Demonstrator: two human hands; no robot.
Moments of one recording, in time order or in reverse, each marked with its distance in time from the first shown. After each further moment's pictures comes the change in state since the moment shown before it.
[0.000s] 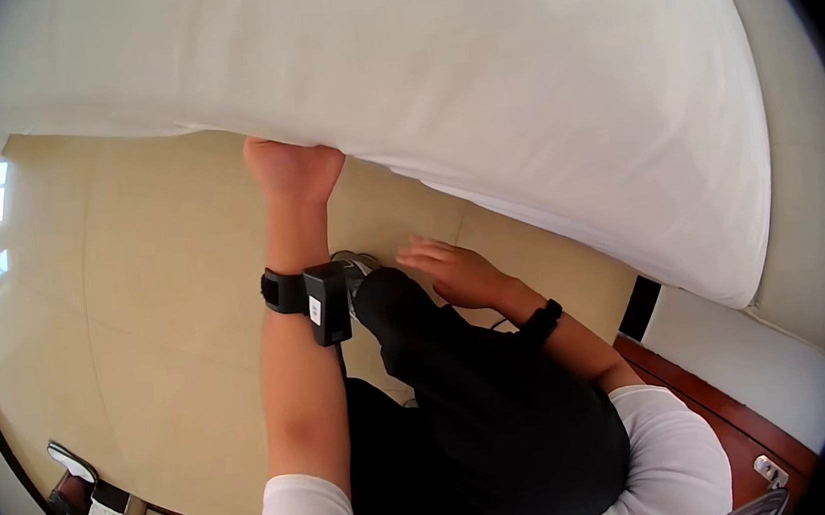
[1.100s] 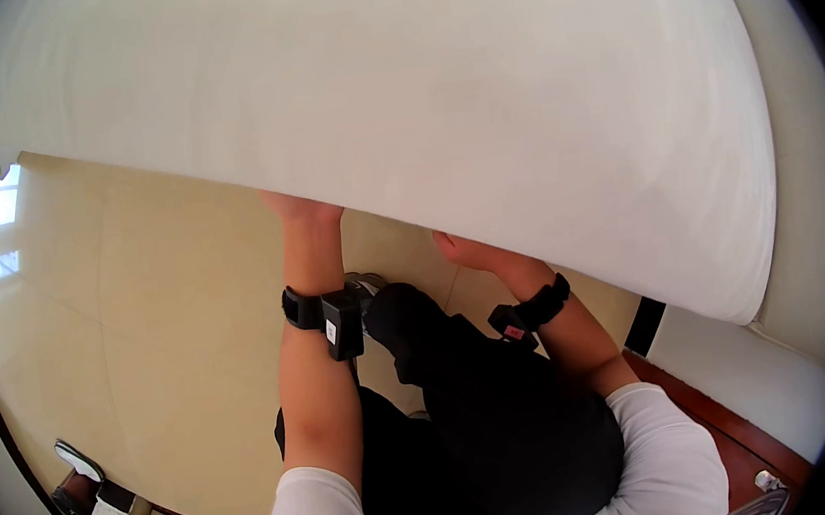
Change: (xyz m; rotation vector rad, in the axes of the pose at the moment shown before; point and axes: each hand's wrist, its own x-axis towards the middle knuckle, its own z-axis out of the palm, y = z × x) left_hand 0.018 0.002 0.029 -0.272 0.709 0.187; right_hand 0.069 -0.013 -0.072 -0.408 0.181 0.072
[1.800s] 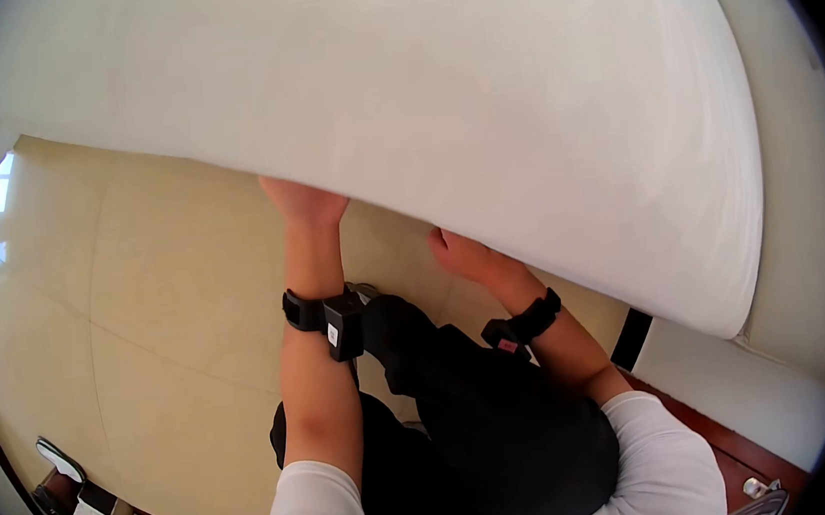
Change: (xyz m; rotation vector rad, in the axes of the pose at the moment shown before) left_hand 0.016 0.003 -0.027 0.402 -0.470 0.189; right_hand -0.034 0.032 0.048 0.164 0.045 0.214
